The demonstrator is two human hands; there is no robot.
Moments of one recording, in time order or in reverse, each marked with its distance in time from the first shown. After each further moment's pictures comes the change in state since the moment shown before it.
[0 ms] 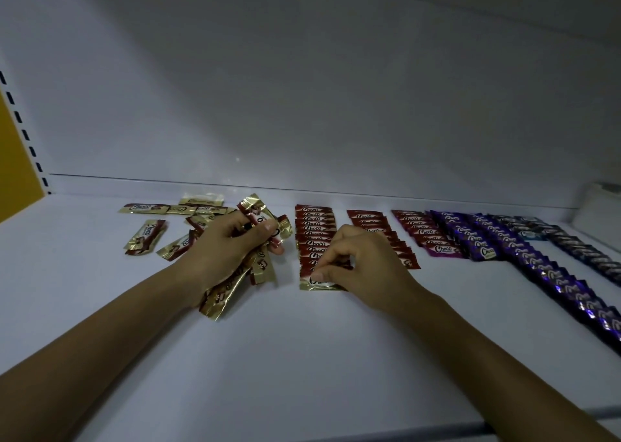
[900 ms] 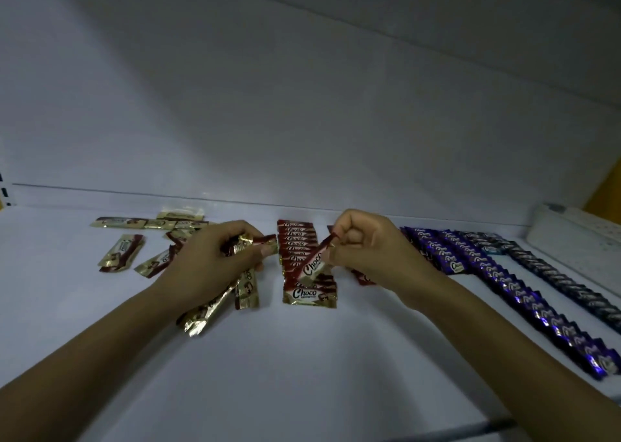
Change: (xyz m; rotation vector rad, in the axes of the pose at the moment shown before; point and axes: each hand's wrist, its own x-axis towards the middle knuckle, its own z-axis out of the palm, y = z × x) left_hand -0.003 0.006 -0.006 0.290 -0.017 0.313; right_hand 0.001 -0.032 -0.049 0.459 0.015 0.214
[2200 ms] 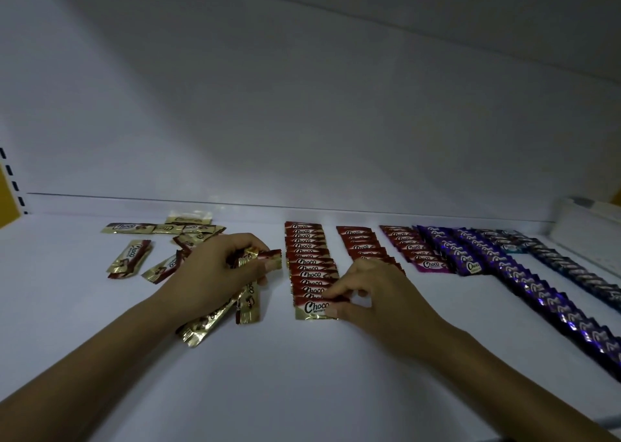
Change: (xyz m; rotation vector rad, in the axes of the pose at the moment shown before) left_hand 0.001 -0.005 0.001 0.146 -0.084 -0.009; right_hand -0.019 0.052 0.009 -0.654 -0.049 -0.163
